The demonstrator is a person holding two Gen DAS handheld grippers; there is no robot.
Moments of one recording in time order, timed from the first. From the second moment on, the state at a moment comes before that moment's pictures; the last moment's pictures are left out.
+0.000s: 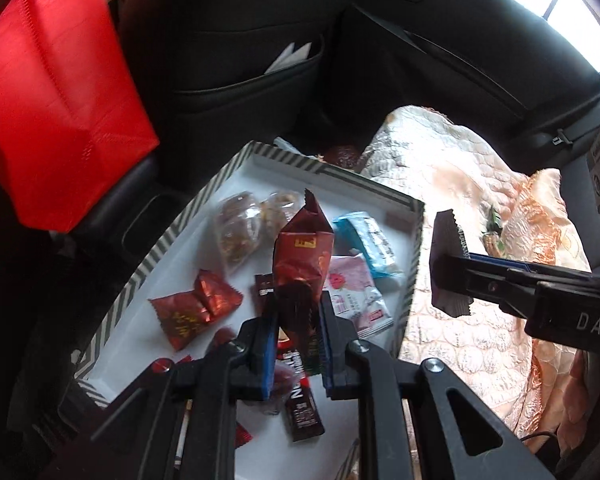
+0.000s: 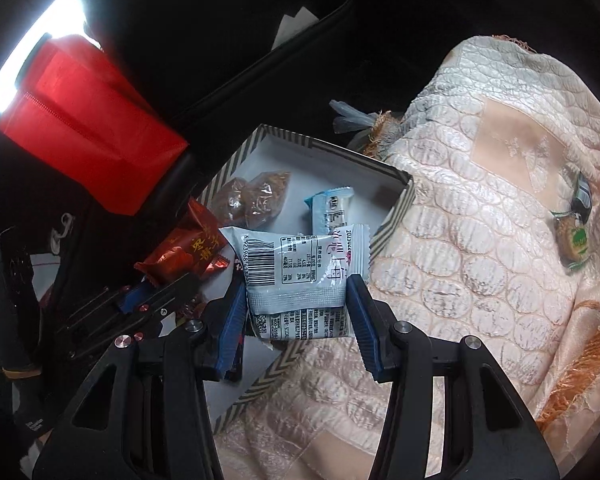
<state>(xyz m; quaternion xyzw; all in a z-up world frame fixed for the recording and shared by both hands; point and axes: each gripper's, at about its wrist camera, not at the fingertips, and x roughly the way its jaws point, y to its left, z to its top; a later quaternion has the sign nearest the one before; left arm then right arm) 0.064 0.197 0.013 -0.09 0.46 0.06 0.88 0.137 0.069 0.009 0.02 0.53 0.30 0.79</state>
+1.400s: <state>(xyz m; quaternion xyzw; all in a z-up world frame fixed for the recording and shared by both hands) 0.048 0.240 -0.022 -0.14 0.47 0.13 0.86 0.143 0.152 -0.041 -0.04 0.58 0.28 0.76</state>
